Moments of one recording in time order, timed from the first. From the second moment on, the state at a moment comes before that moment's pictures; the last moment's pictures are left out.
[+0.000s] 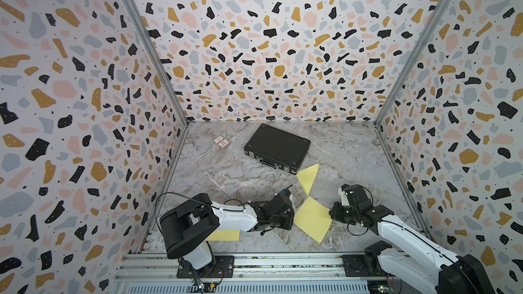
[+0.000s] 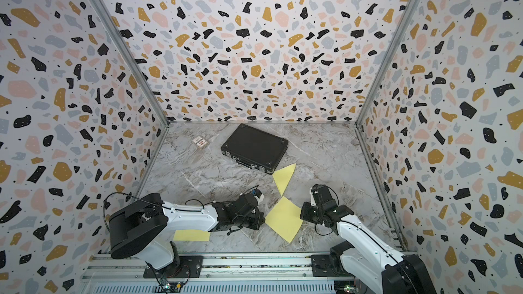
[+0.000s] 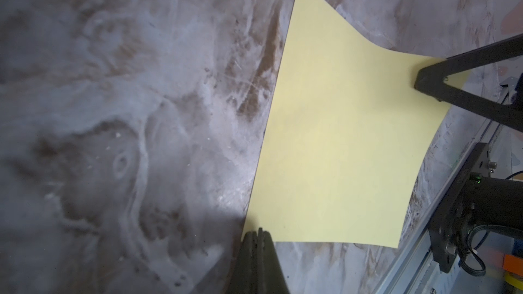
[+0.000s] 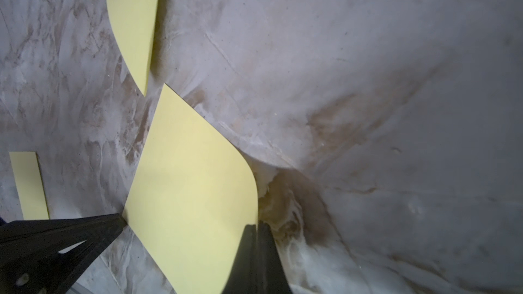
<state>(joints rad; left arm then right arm) -1.05 1.59 0.64 0.05 0.15 -0.76 0.42 0.94 0.36 -0.46 -0.24 0.63</state>
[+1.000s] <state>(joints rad) -1.04 1.65 0.68 0.07 0.14 -0.74 0.42 0.91 0.36 -0.47 -0.26 0.63</state>
